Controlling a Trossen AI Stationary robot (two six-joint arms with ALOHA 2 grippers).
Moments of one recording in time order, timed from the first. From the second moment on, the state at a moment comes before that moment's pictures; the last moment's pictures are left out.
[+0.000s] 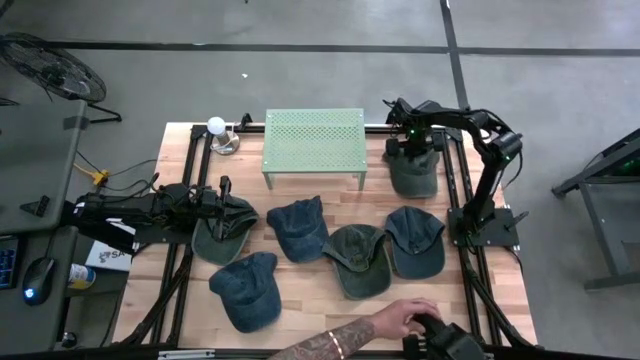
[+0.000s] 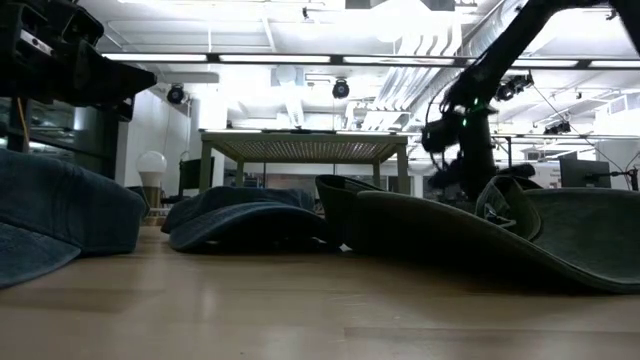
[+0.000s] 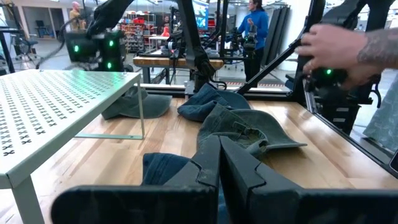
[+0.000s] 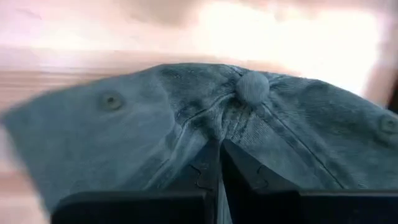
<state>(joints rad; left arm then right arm) -0.04 0.01 0.01 0.01 -0.04 -0.04 -0.99 1.81 1.14 -0.89 0.09 0.56</state>
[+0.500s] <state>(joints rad) -0.04 0.01 0.01 0.01 -0.04 -0.04 -0.97 1.70 1.14 -0.87 0.04 0.57</state>
